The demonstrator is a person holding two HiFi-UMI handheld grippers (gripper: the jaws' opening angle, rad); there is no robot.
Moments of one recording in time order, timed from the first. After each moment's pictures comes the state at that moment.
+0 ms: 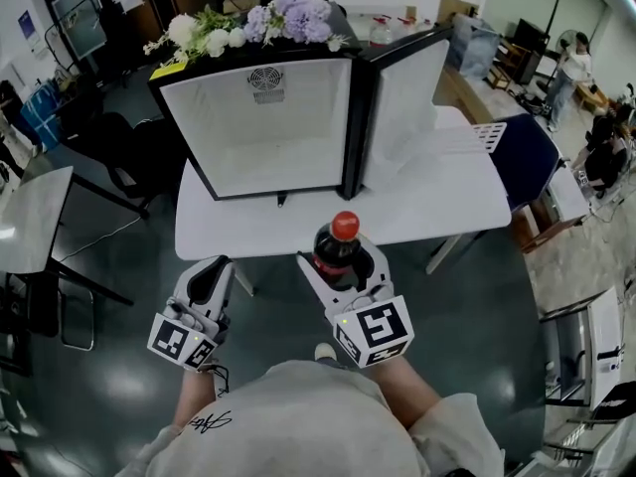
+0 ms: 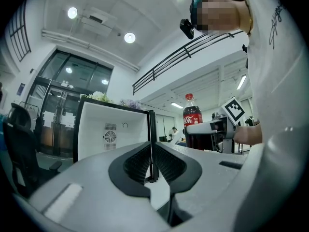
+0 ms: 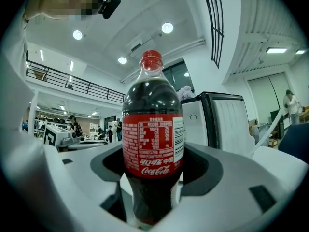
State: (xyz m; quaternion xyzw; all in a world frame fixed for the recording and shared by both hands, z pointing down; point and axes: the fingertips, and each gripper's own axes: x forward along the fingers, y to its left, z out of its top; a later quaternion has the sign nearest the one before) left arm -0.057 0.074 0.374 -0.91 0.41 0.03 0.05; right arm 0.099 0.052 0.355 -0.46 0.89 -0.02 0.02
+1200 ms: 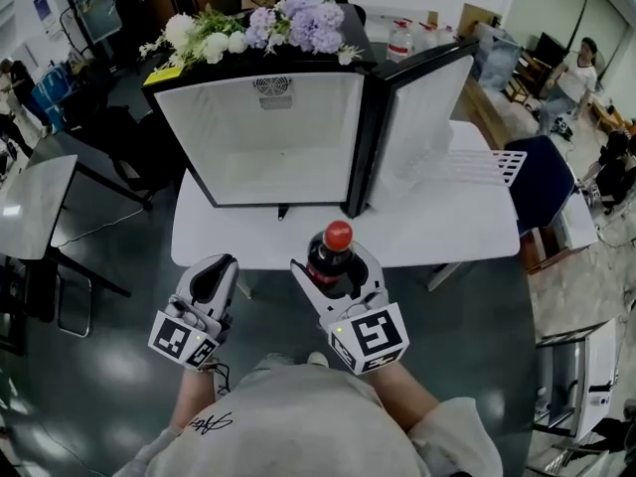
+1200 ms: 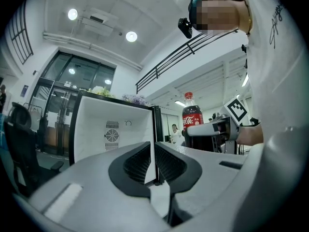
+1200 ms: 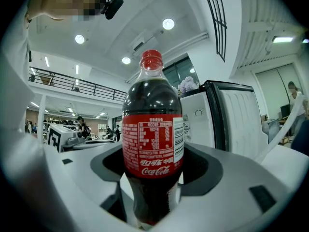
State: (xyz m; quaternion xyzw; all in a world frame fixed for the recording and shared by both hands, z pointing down) left arm -0.037 0.023 0.381 -0.90 0.43 0.02 0.05; right arm 0.097 0.001 0.364 -0.41 0.91 -0.03 0.02
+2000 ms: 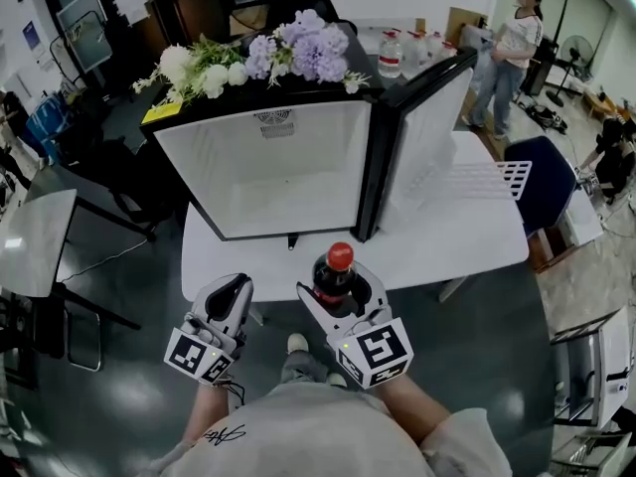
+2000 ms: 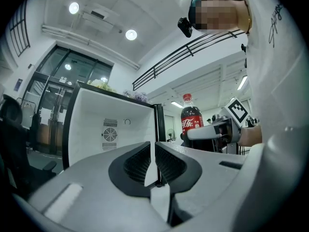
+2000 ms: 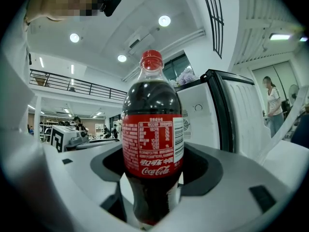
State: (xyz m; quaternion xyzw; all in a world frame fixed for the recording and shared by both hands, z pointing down) left arm -0.047 -0.018 0.388 -0.91 0.40 0.03 0.04; right arm 0.075 -0.028 0.382 -0.43 0.90 -0.05 0.01
